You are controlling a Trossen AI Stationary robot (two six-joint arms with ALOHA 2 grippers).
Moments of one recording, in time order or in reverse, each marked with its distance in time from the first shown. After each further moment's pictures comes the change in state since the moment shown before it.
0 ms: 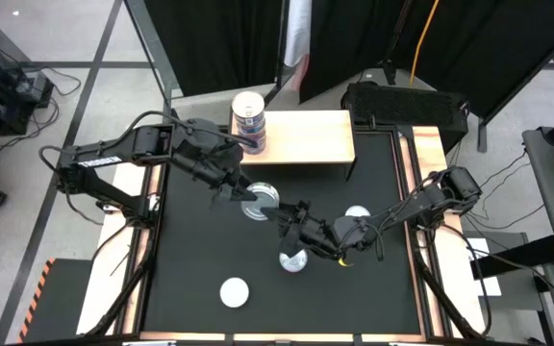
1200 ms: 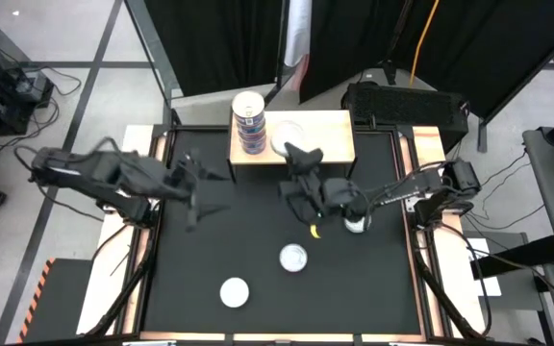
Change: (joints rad) left arm -0.311 -0.334 -0.344 0.169 -0.594 0.256; right arm -0.221 -0.036 0.000 -0.032 0.325 0.872
